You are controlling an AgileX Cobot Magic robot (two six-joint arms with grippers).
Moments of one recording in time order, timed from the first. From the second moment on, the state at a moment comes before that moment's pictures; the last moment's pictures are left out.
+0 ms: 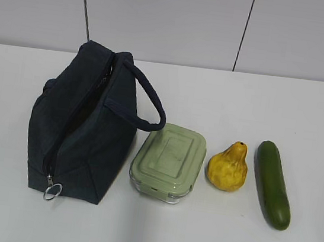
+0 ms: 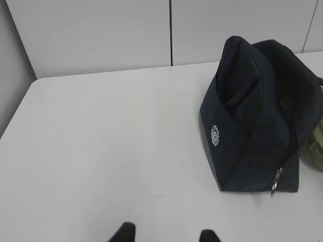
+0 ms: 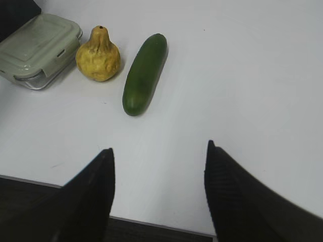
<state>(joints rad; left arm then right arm) -0.07 -0.01 -0.53 0.01 1.12 0.07 0.17 -0.02 -0.49 -0.05 1.14 0.00</state>
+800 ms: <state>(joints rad) -0.07 0.71 -0.83 -0.32 0.92 0.18 0.17 0.56 -0.62 0.05 0.80 0.02</state>
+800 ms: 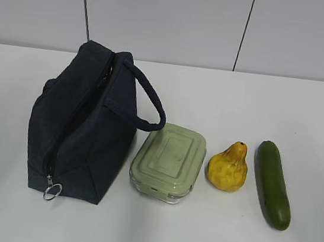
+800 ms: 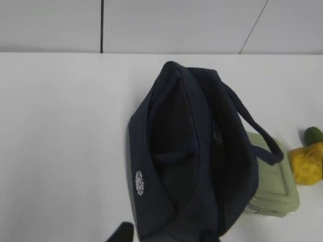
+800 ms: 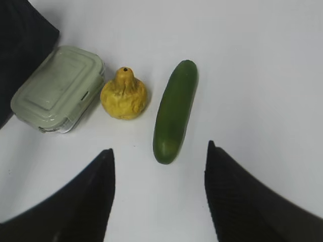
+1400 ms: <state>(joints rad) -0.07 1.03 -0.92 -0.39 0.60 0.21 0.17 1.08 -0.90 0.07 0.84 -0.01</state>
